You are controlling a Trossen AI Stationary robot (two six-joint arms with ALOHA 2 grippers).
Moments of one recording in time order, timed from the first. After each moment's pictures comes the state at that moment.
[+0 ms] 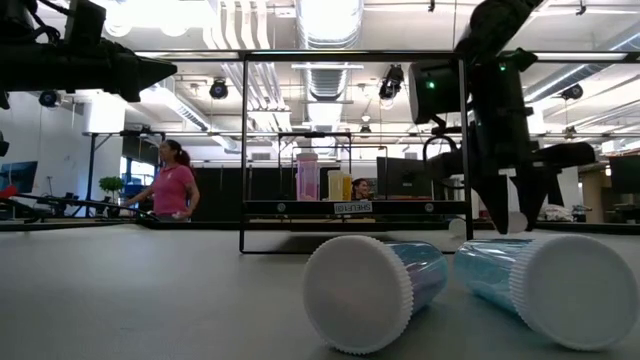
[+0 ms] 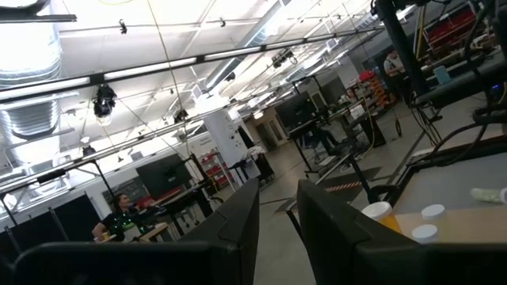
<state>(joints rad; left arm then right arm) 0.12 0.31 0.00 0.64 -0.56 0.71 -0.13 1.65 0.92 -0.90 -0.02 1.36</state>
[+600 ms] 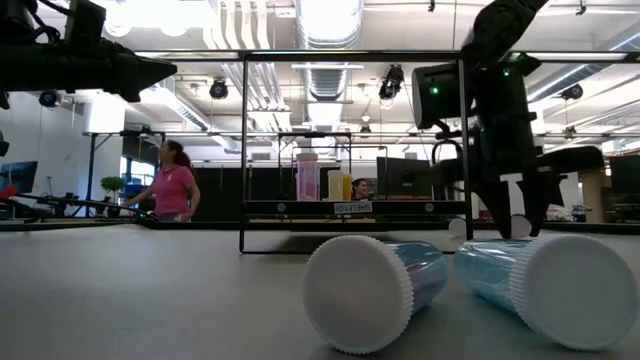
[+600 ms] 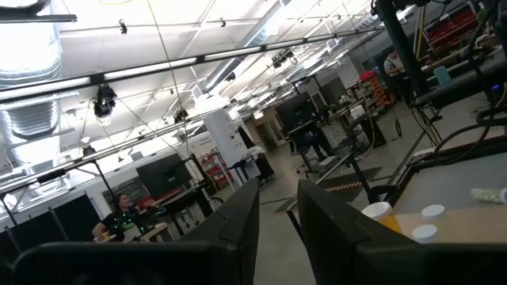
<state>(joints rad) 0.12 0.31 0.00 0.64 -0.56 0.71 -0.13 1.65 0.89 -0.87 -0.02 1.46</state>
